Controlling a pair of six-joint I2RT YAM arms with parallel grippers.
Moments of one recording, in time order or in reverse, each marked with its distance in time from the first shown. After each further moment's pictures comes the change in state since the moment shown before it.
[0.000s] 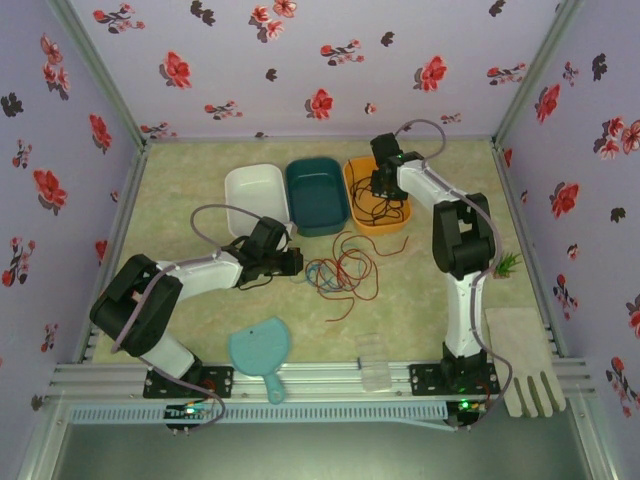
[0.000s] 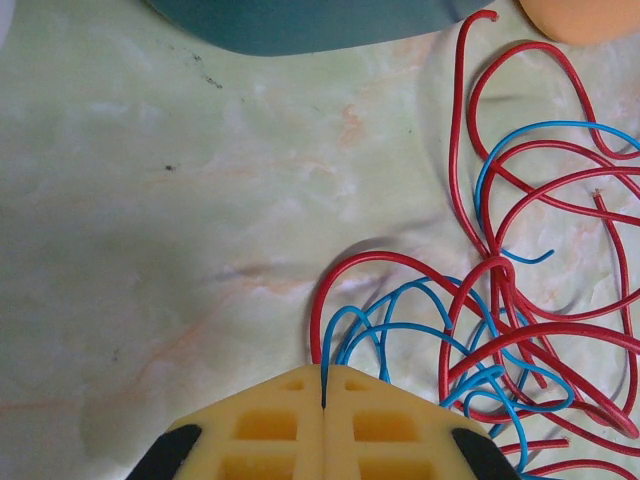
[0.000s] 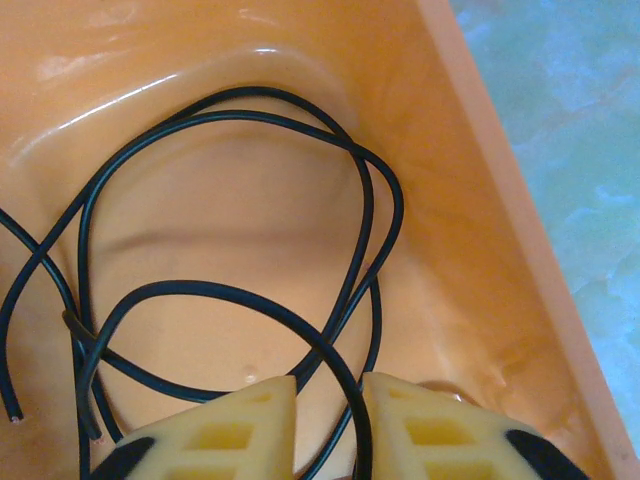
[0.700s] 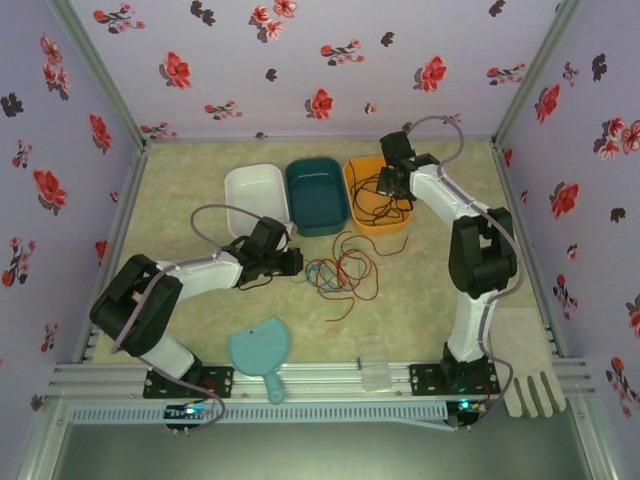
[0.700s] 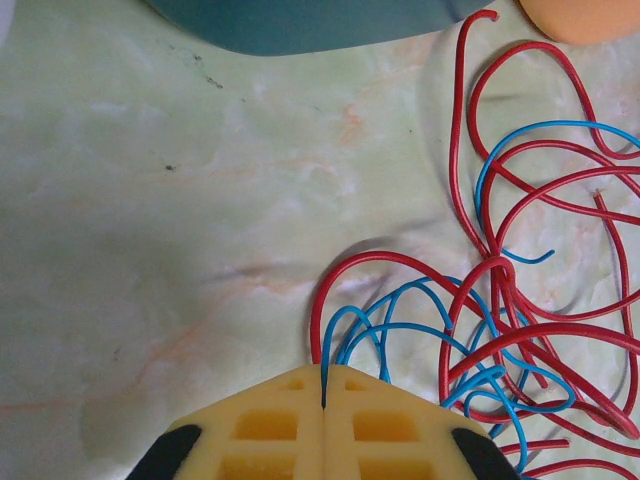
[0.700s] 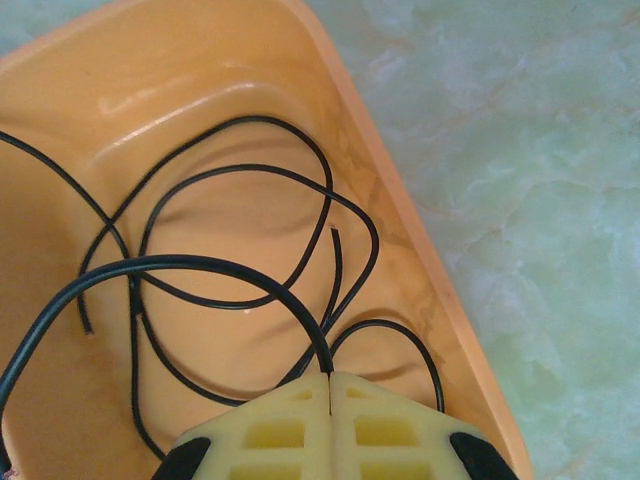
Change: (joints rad) left arm 0.000 0.001 0.000 0.000 0.000 0.000; right arm 0.000 -0.195 -0.143 0.020 0.018 0.054
